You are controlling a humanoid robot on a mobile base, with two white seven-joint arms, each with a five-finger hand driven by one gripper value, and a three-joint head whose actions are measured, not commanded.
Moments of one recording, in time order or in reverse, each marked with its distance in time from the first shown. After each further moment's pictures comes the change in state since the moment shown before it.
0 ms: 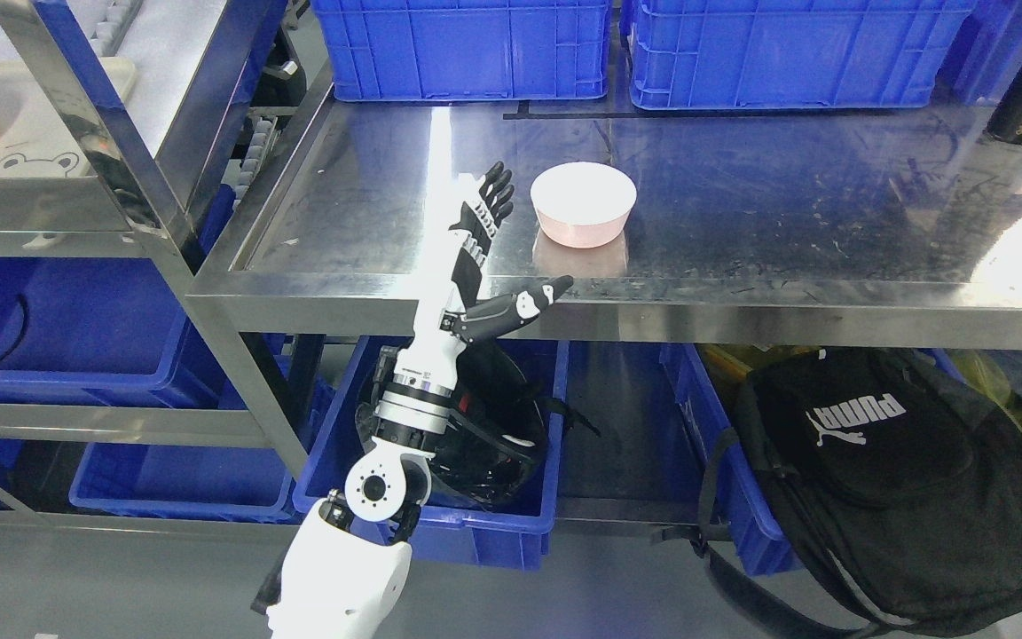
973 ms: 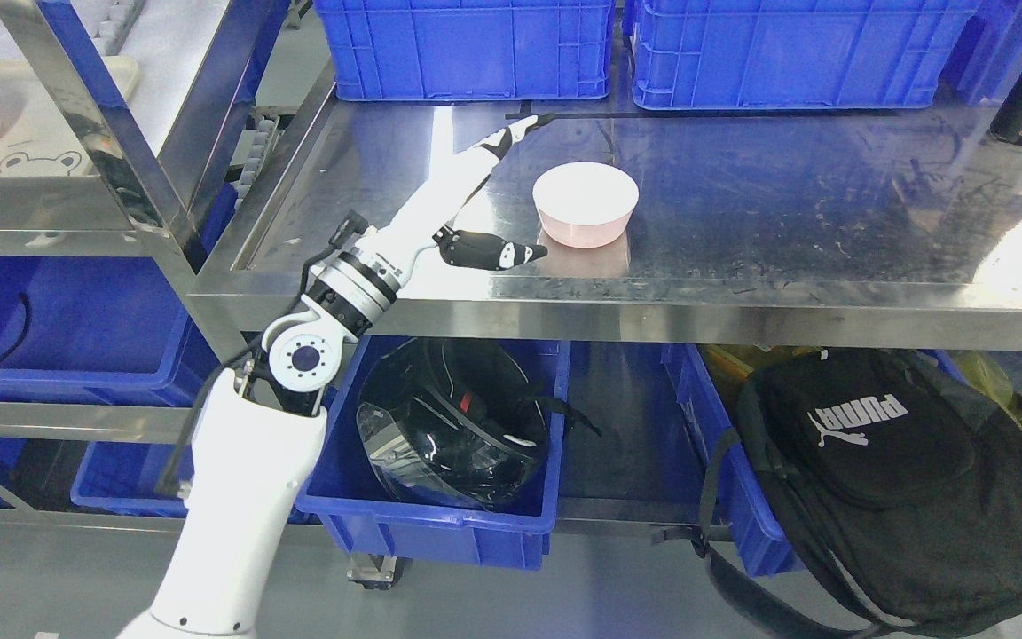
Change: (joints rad) left arm -0.345 0.176 0.090 0.000 -0.619 0.129 -0.519; right arm 0.000 0.000 0.000 0.000 0.000 0.002 0.000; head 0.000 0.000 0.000
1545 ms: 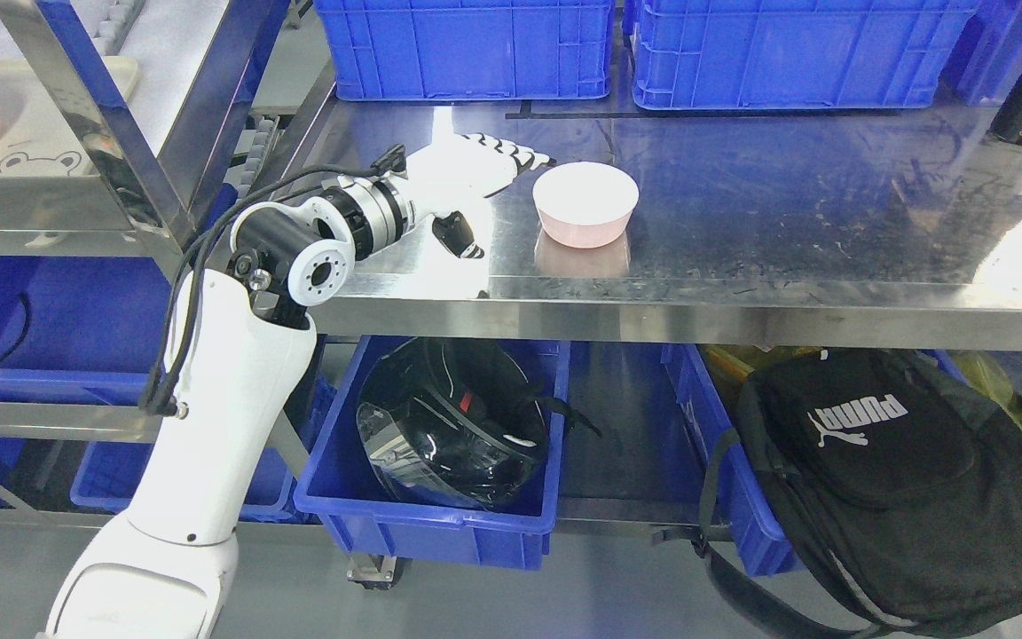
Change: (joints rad) left arm -0.189 0.029 -0.104 0.001 -0.439 0.013 -0.386; right arm 0.000 0.000 0.000 0.000 0.000 0.002 0.000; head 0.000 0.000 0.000
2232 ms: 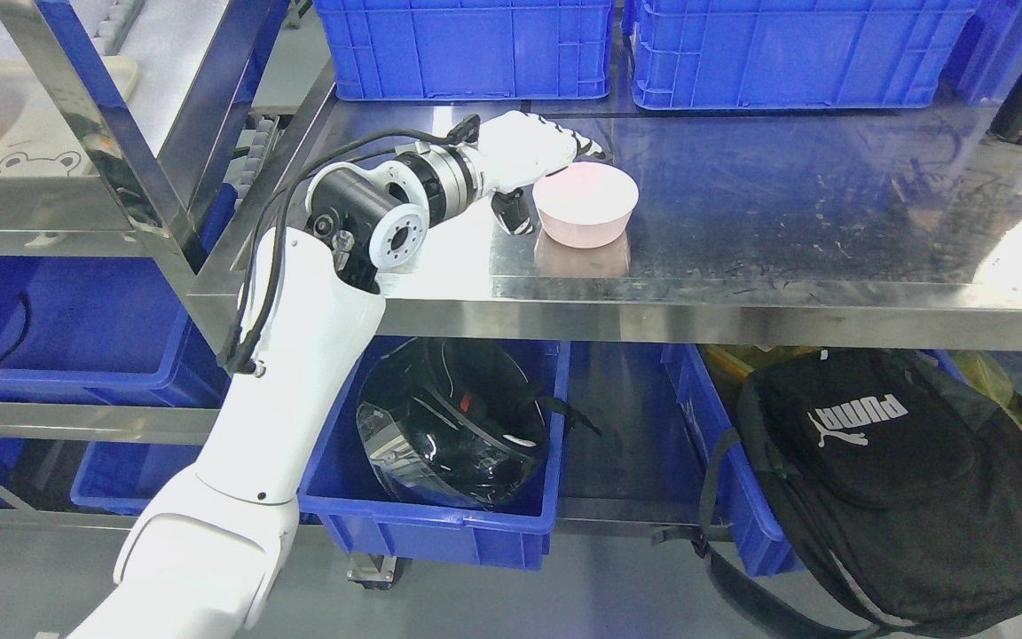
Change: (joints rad) left arm -0.107 -0.131 -0.054 0.134 -0.095 0.003 -0.005; right arm 0.000 0.000 0.000 0.000 0.000 -0.003 0.000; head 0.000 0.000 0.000
